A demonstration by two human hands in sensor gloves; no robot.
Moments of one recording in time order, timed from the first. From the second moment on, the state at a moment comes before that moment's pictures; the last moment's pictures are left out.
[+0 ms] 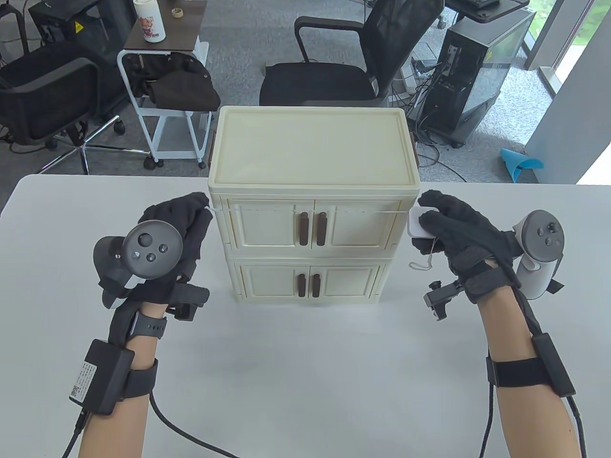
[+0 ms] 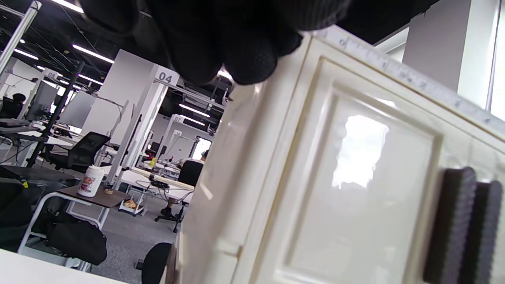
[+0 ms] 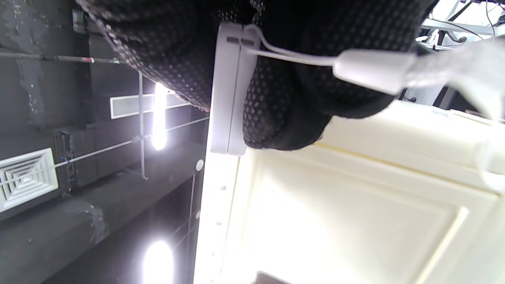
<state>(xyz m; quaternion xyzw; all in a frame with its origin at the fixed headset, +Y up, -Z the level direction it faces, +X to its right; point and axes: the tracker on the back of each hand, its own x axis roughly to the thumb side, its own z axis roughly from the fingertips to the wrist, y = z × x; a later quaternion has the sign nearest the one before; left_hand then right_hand) -0.228 -0.519 -0.309 0.19 -0.08 0.19 0.96 0.244 -0.545 -0.349 0.11 -0.06 0.76 0.64</state>
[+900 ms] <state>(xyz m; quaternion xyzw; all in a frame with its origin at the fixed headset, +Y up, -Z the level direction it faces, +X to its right) -0.141 -0.691 -0.293 0.07 -0.18 0.22 0.96 0.164 -0.736 -0.323 0.10 0.05 0.77 0.63</state>
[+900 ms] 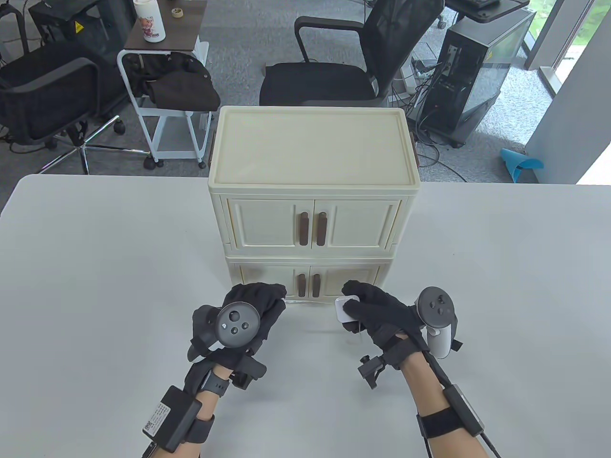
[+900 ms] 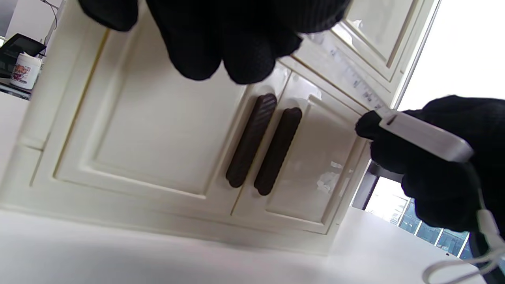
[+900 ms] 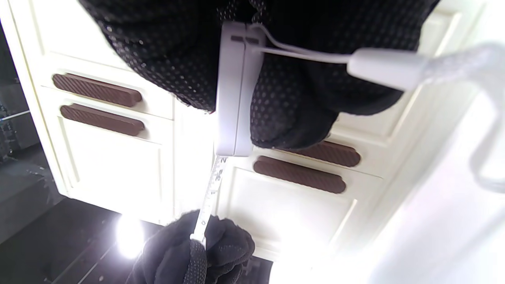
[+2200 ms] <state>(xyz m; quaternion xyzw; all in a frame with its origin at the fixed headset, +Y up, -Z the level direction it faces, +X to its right) -0.118 -0.734 -0.277 0.04 -0.23 0.20 0.95 0.118 -0.781 -0.308 0.12 0.12 0.74 0.66</state>
